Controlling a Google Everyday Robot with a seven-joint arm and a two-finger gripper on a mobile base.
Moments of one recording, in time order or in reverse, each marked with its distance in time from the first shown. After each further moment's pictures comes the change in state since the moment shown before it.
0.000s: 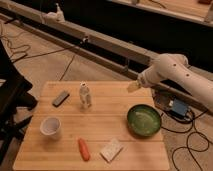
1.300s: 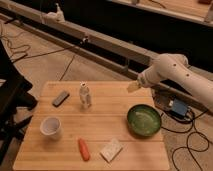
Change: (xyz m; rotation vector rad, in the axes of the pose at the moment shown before) arm 0.000 0.000 0.000 0.000 0.000 0.000
